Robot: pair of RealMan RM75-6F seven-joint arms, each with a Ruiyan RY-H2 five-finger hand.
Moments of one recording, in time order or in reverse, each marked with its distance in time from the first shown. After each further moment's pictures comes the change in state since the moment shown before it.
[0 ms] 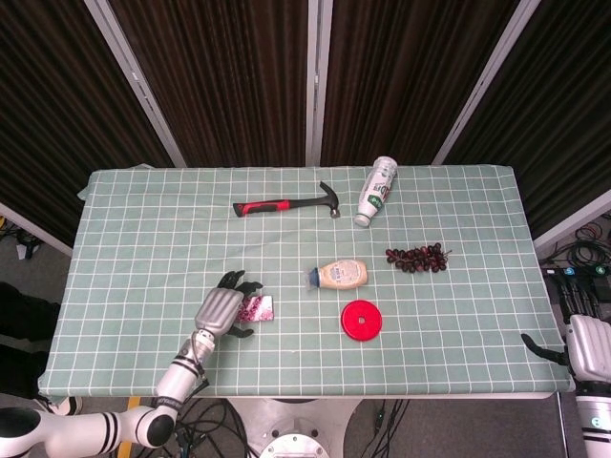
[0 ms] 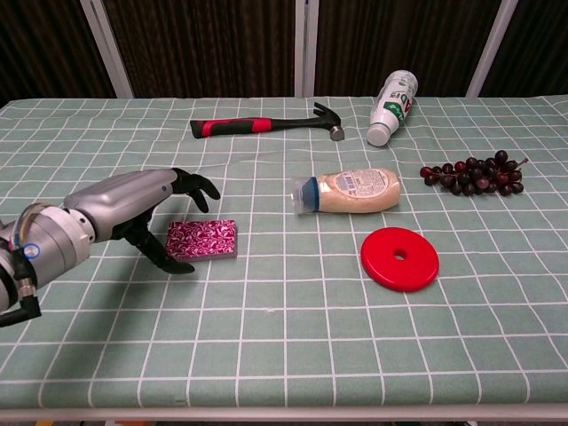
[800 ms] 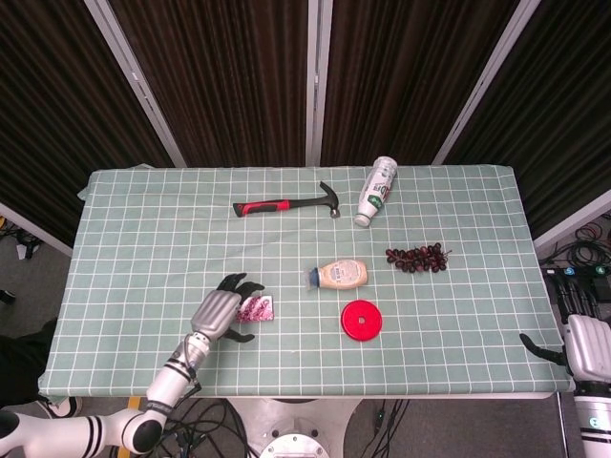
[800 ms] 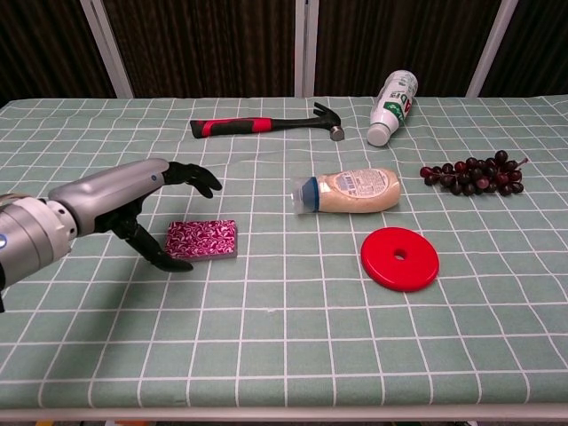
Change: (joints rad) left arm 0.021 0.077 0.009 -0.098 0.056 -0.009 -0.082; right arm 0.000 0.002 0.001 -0.016 -0.007 0.006 -0.023
